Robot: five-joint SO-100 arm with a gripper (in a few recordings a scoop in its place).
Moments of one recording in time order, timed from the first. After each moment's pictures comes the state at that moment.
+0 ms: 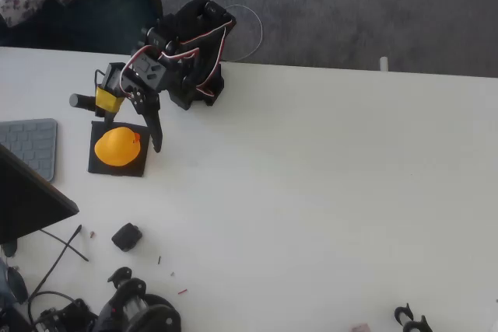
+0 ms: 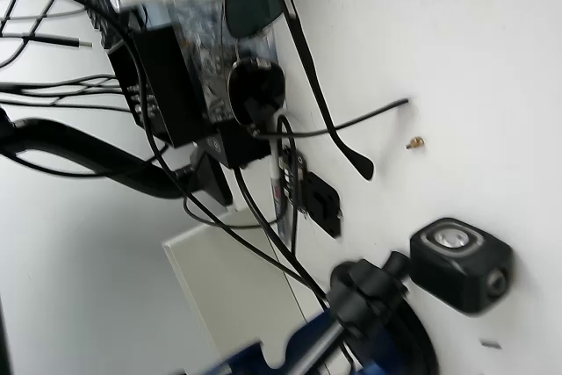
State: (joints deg) arm 39.9 167.1 139.7 58.7 -89.4
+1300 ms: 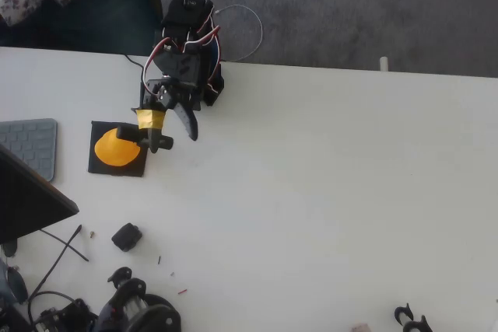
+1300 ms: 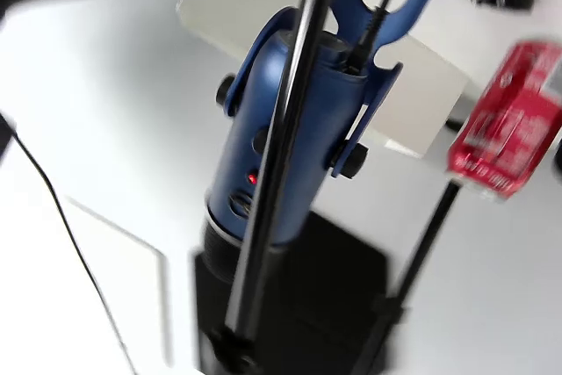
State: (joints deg) arm 13.0 167.1 134.5 47.3 -39.0
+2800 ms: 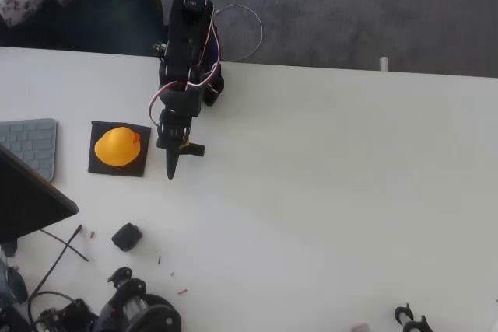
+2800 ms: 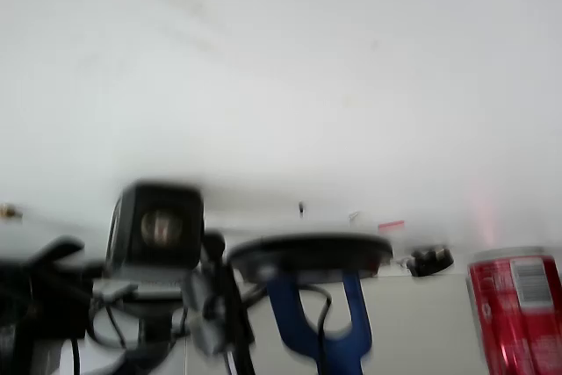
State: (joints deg) arm 12.7 167.4 161.9 46.8 -5.2
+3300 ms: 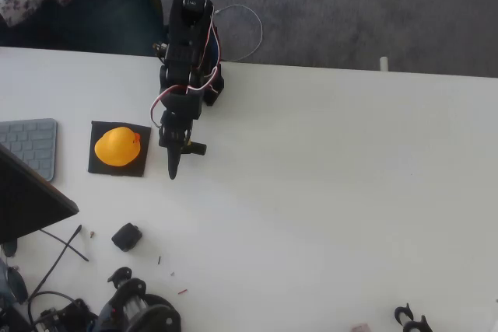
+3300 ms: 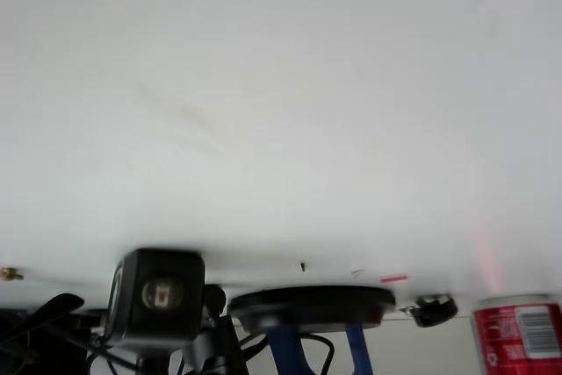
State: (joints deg) arm 12.5 167.5 164.9 46.5 -5.2
